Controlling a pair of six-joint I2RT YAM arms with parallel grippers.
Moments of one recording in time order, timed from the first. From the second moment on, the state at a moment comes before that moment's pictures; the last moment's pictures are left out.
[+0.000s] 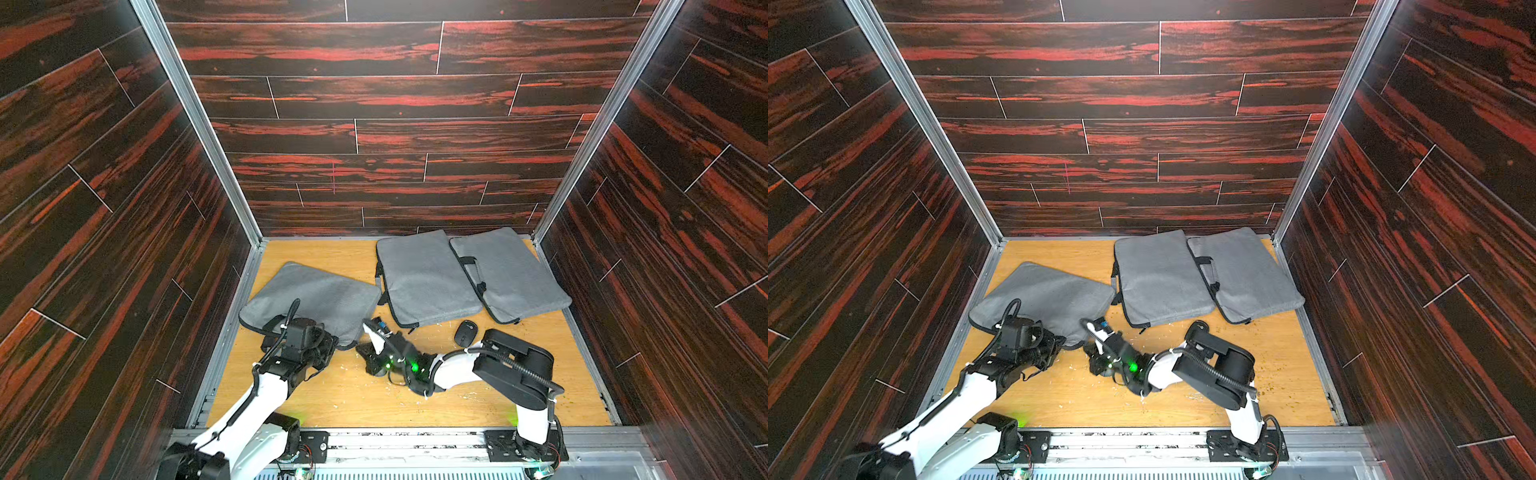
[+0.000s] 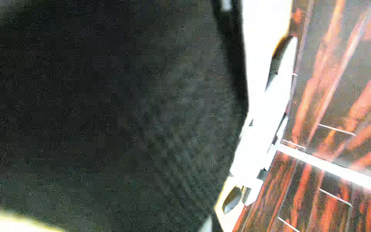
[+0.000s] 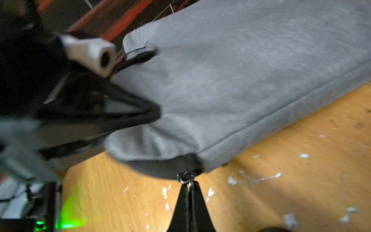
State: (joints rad) left arm -0.24 0.92 0.38 -0.19 0.20 -1.37; right arm 1.10 1.94 0.82 0.73 0.01 0.52
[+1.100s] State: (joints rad) left arm -0.23 0.86 0.39 -0.43 0.09 -1.18; right arm 0.89 1.85 0.92 0.37 0.04 0.51
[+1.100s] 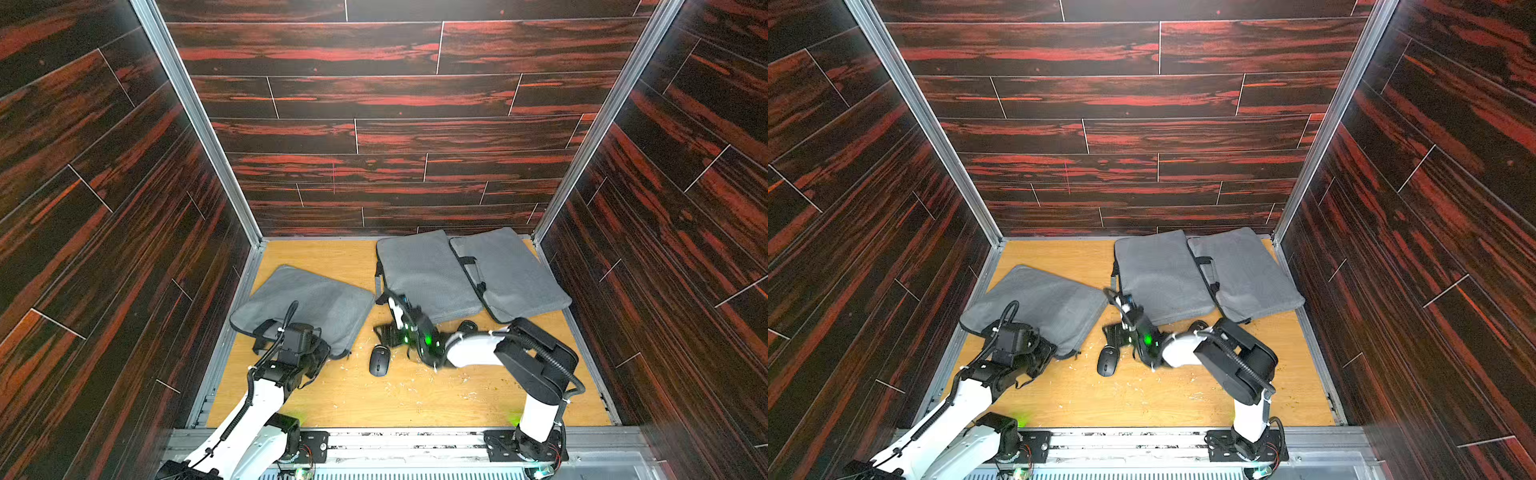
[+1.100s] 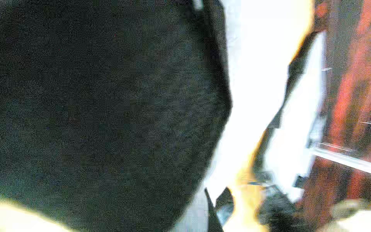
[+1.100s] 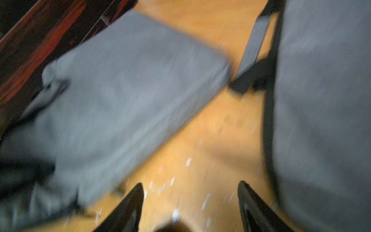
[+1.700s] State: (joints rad) left arm -0.17 0.72 0.47 -0.71 -0.29 -1.06; right arm 0.80 2.40 1.90 -0.13 -0.05 0.35
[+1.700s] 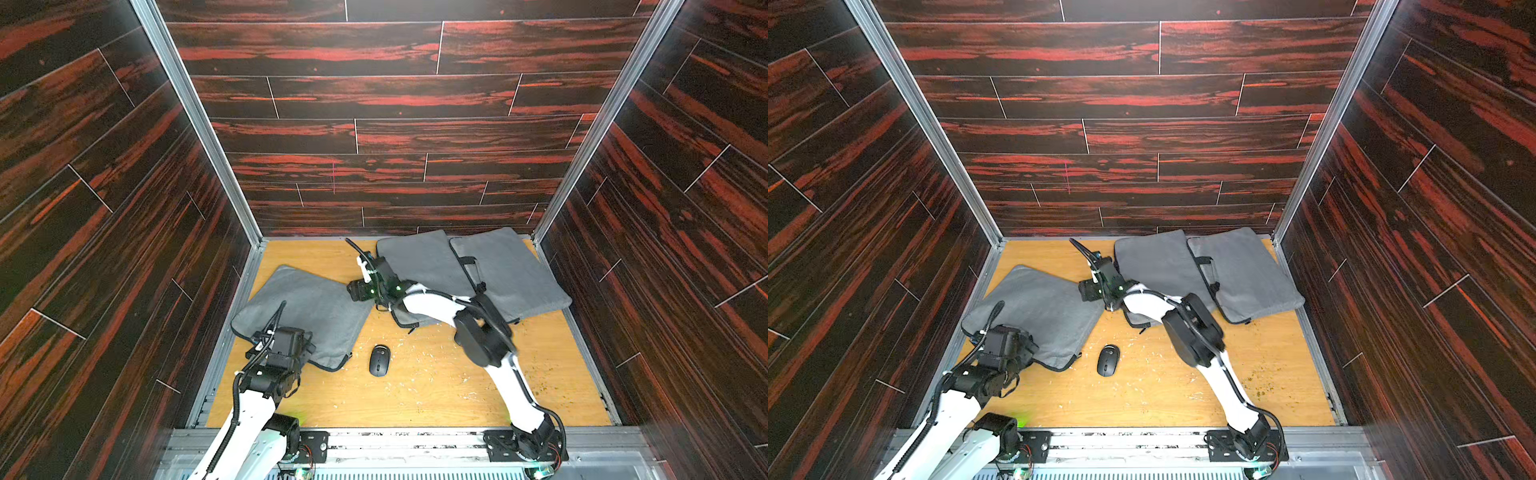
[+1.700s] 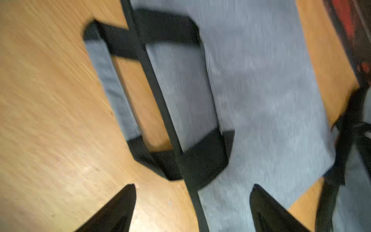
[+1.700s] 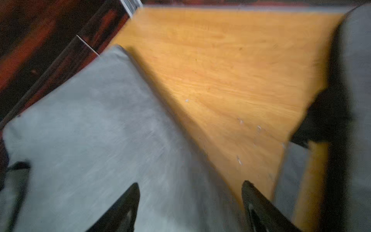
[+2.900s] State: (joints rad) left arm 0.01 1.70 1.04 -0.58 -0.50 -0.87; right arm 0.96 2.10 1.19 0.26 -0.12 0.49
